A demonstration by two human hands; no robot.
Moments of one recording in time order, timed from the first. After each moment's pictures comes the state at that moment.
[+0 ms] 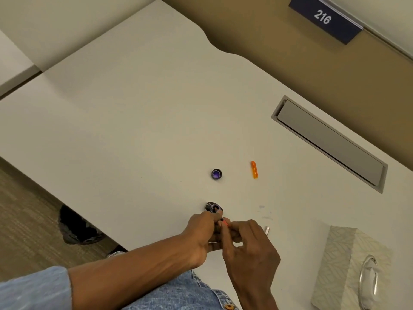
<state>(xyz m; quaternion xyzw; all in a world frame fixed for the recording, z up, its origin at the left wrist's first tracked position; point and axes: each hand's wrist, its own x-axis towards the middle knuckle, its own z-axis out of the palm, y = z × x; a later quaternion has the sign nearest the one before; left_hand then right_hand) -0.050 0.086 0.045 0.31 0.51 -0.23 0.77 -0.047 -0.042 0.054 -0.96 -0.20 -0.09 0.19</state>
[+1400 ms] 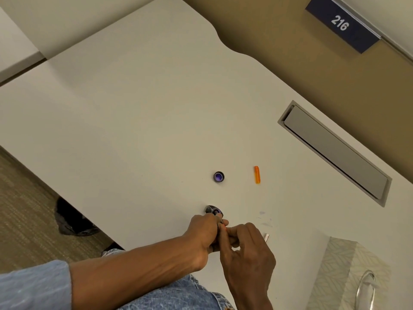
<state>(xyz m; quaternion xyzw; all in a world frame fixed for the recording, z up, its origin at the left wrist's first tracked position) -0.040 0.088 0.049 0.30 0.55 -0.22 0.75 -0.038 -0.037 0.049 -0.95 -0.23 -0.08 0.20</state>
